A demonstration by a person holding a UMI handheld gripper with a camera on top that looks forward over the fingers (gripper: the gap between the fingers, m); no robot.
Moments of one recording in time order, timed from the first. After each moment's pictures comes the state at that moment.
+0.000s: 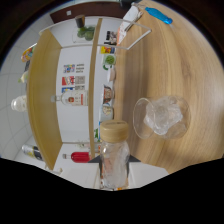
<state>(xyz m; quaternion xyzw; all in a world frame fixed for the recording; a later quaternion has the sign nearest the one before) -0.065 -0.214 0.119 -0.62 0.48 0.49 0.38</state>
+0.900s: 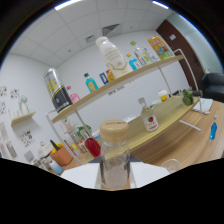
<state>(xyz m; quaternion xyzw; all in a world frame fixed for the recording) -0.078 -0.211 0.205 -0.75 0.17 0.18 0.62</state>
